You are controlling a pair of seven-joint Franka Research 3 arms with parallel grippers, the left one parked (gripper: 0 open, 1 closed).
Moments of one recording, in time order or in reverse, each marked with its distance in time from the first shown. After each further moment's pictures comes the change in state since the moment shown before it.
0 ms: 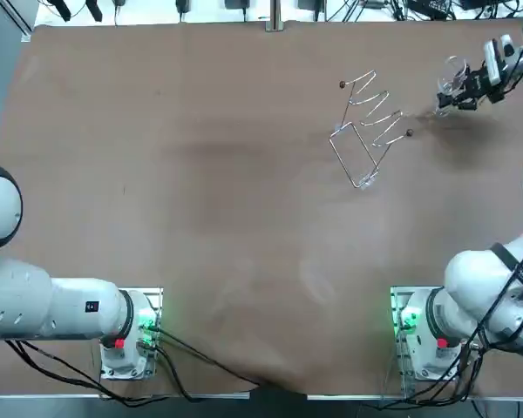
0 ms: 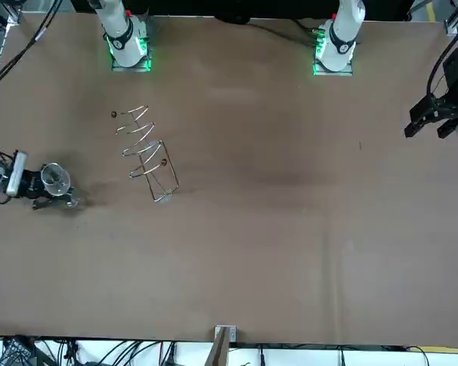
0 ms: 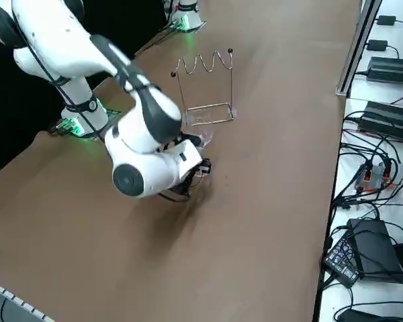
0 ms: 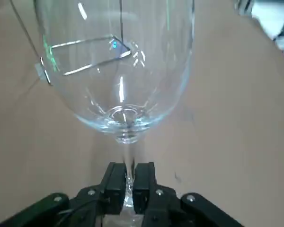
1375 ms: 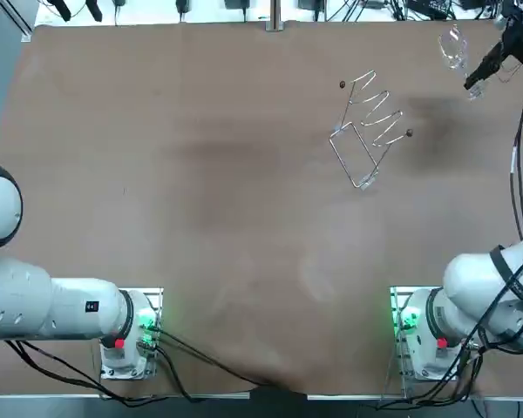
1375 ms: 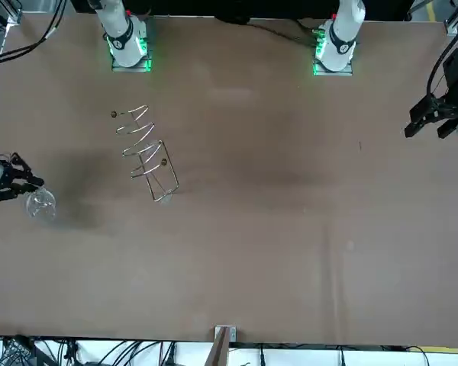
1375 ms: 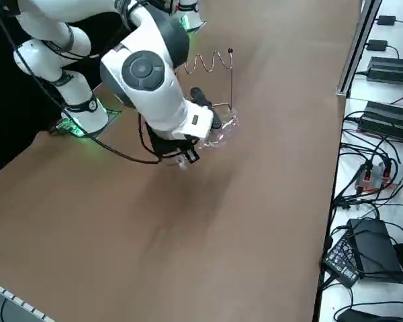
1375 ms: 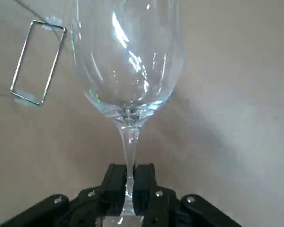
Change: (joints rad) arm 0.087 -0.191 0.006 0.013 -0.397 -0.010 1.083
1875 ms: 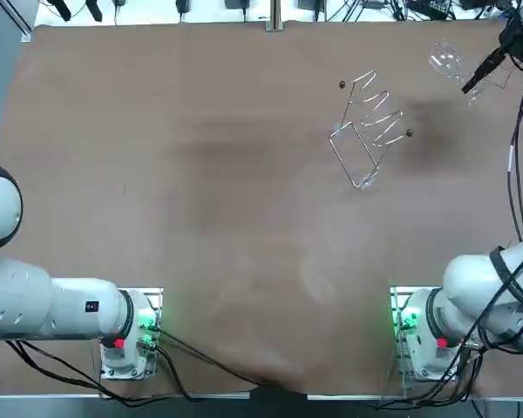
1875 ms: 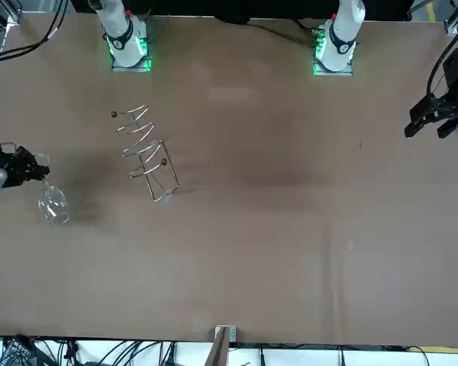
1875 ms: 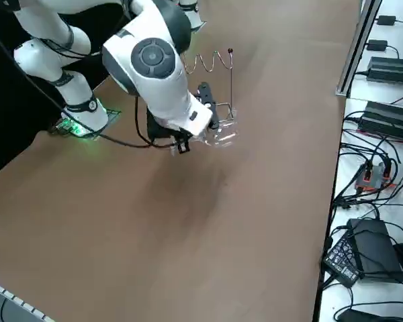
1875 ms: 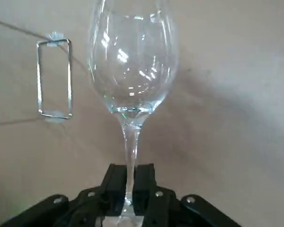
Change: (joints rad) arm 0.020 -0.044 0.001 0.001 -0.014 -0.144 0.332
